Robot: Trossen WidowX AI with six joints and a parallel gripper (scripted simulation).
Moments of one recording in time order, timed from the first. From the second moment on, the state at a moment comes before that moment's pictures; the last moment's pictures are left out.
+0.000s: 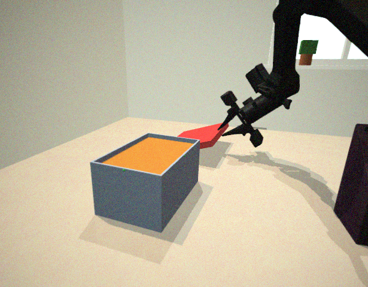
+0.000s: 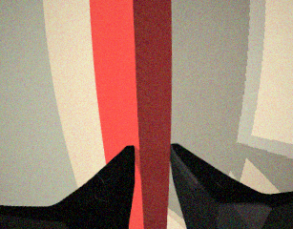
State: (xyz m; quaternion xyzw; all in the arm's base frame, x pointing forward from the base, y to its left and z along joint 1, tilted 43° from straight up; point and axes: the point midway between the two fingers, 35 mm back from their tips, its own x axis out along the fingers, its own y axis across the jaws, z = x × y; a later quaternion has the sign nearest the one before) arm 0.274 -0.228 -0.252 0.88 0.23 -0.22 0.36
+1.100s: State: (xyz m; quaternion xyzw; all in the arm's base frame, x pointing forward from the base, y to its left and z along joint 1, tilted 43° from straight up) arm 0.243 -0.223 -0.250 0.88 0.23 -0.22 0.36
